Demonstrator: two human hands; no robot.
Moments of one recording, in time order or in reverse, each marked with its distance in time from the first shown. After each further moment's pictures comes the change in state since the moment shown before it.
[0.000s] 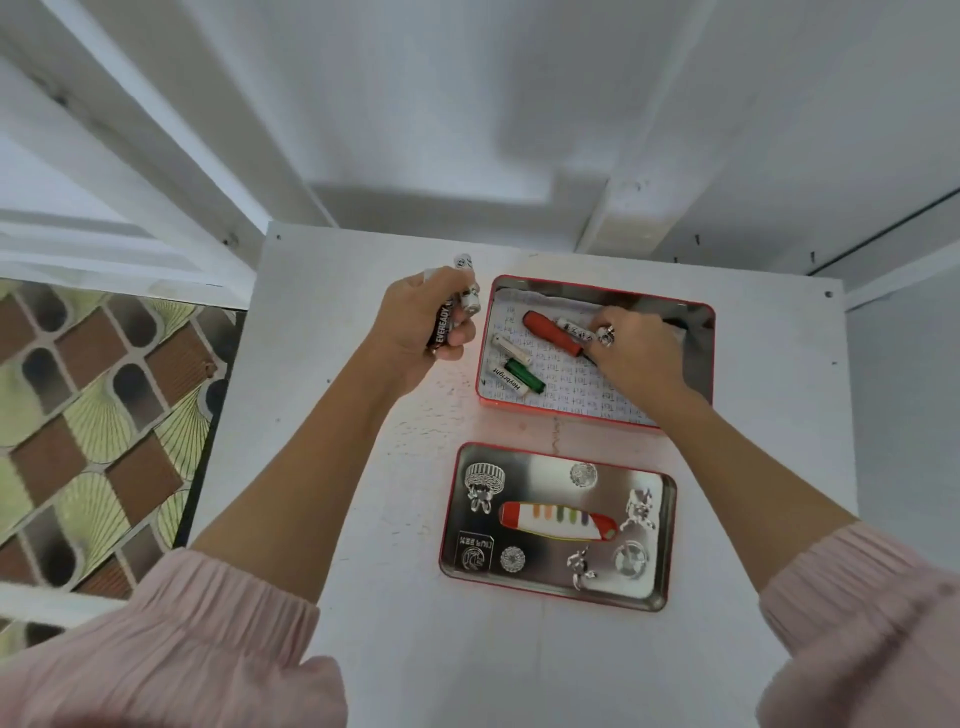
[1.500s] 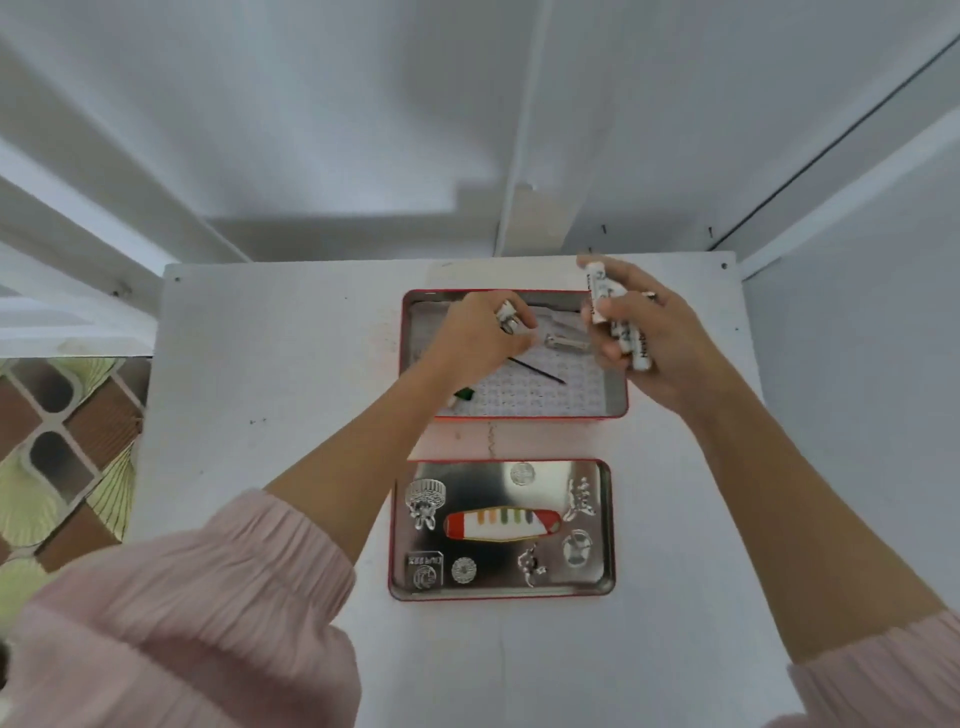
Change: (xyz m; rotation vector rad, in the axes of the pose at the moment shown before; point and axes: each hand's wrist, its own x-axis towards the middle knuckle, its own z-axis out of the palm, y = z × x) left_hand 0.033 -0.035 0.093 0.863 -0.191 0.211; right_hand -0.040 0.034 -0.079 1.464 -0.202 0.136
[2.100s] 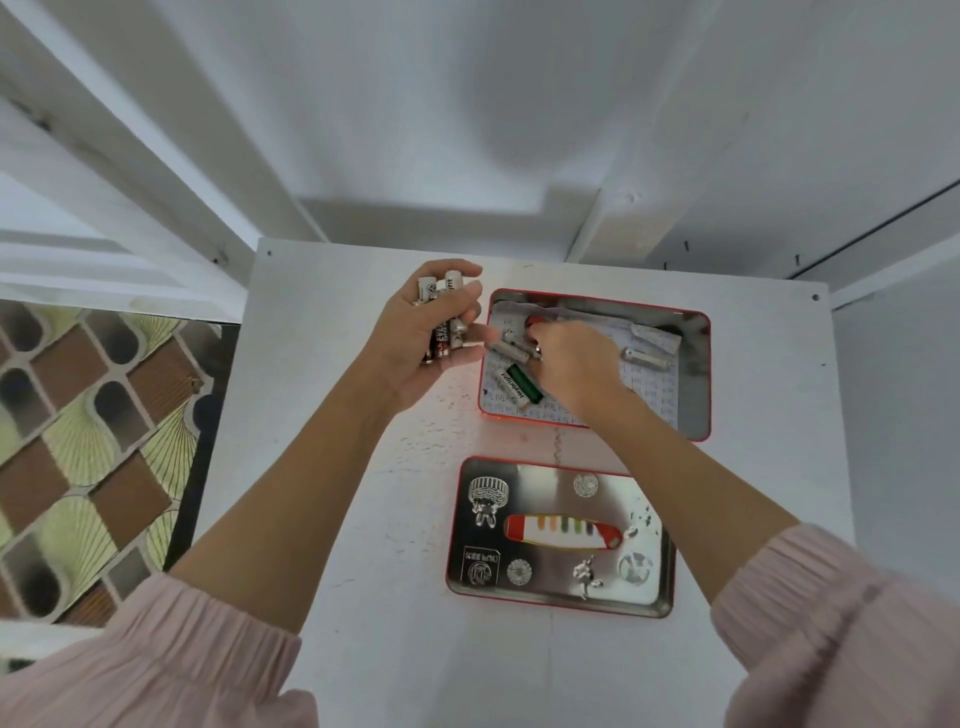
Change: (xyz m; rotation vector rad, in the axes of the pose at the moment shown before) left_hand -0.056 -0.034 -0.090 -0.937 0.107 -0.103; right_hand 0.059 0.075 0.093 -1.739 0.010 -0.211
